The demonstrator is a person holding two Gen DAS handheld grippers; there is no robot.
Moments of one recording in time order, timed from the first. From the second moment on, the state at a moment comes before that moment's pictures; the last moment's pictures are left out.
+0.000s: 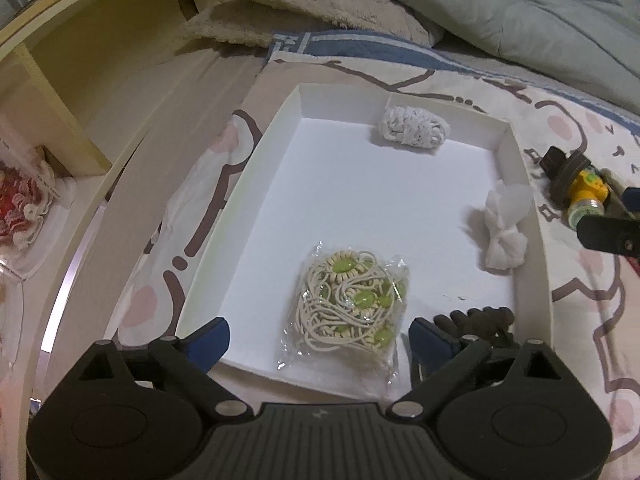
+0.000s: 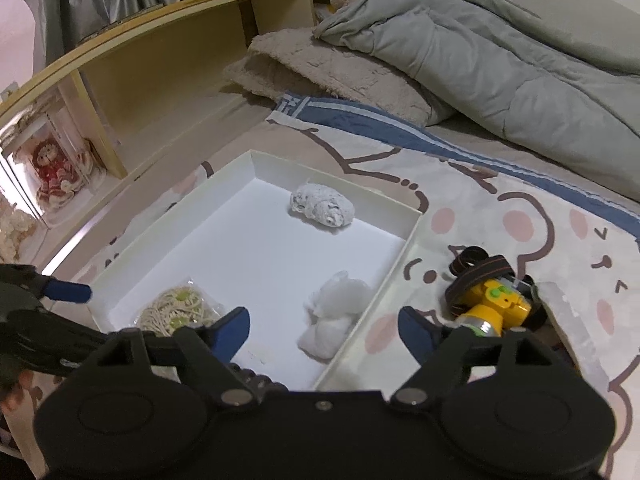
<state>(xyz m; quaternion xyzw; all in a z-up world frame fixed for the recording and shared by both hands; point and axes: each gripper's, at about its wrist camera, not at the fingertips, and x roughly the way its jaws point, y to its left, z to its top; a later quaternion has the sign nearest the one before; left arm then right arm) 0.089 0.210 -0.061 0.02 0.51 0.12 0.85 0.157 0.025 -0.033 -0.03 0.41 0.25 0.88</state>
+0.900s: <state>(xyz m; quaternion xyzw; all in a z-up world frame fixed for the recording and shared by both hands) 0.036 0.180 0.001 0.00 0.44 0.11 0.89 0.115 -0.031 -0.008 -0.05 0.38 0.20 0.90</state>
